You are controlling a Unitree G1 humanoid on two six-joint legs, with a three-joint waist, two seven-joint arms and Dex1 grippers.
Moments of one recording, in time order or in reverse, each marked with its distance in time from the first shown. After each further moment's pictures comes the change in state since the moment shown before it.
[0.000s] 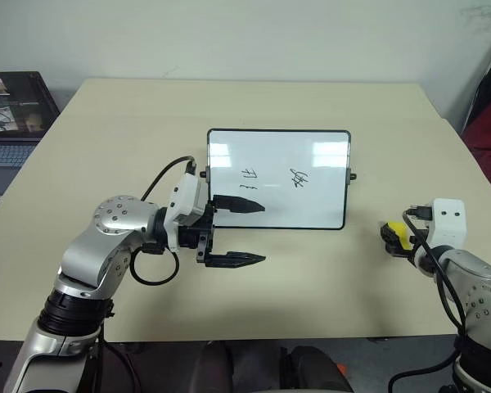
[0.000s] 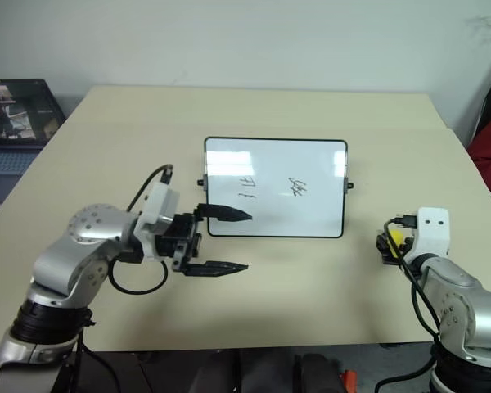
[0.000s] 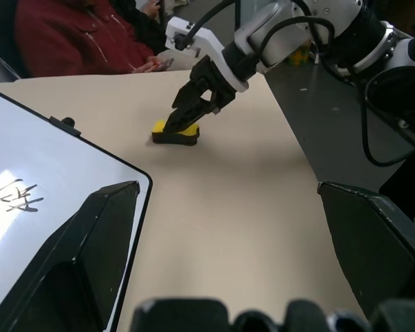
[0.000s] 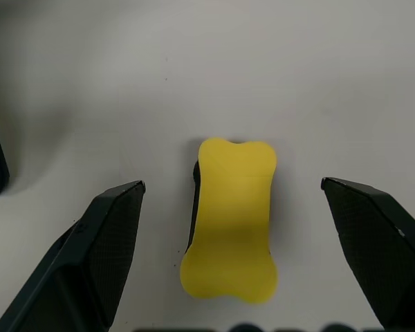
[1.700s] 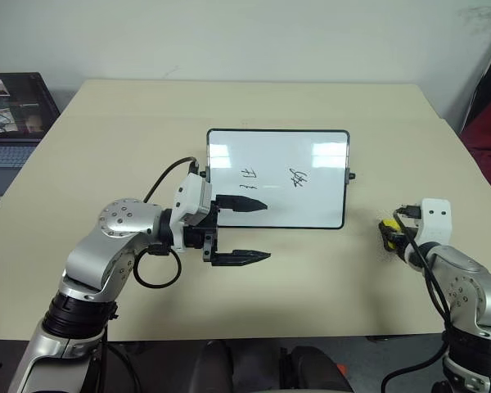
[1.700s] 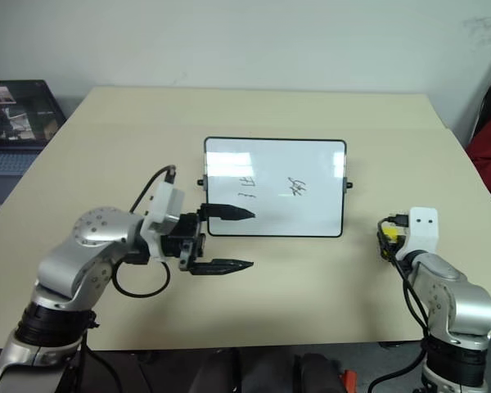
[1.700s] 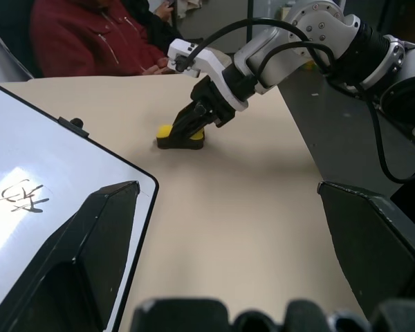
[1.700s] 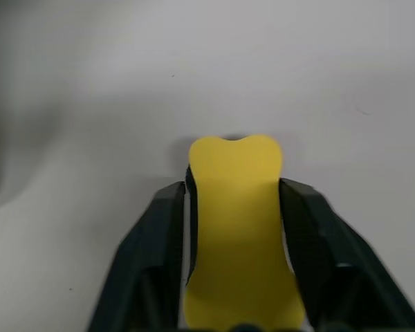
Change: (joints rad) left arm 0.009 -0.018 -0.006 -0.021 0.001 0.021 0.064; right arm -0.025 0.020 0.063 0.151 -0.065 -0.142 0.063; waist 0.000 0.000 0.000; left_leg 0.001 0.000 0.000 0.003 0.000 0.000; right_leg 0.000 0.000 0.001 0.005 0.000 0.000
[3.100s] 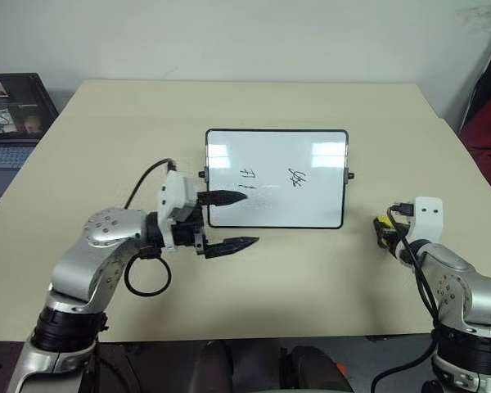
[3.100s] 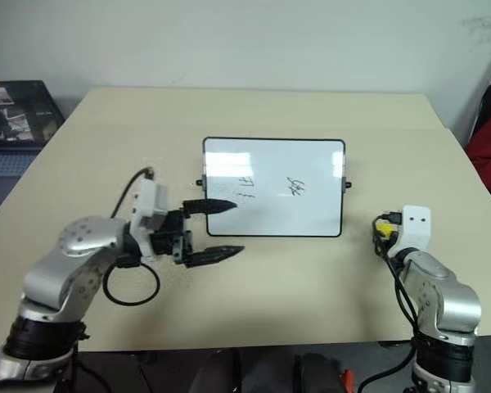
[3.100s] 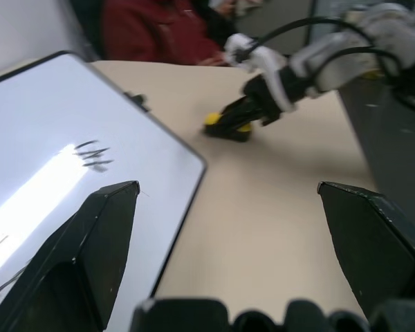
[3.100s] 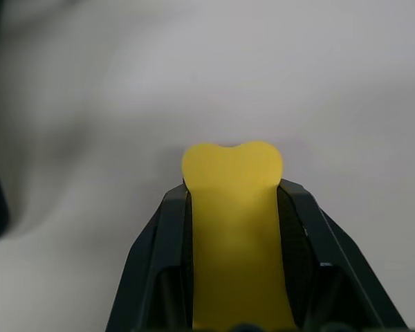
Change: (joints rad) left arm 0.126 0.014 0.130 -0.017 0.001 0.025 0.161; right arm -0.012 0.062 -0.004 0.010 -0.012 -0.097 -0.004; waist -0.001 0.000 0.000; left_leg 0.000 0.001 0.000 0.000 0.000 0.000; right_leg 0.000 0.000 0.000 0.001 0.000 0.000
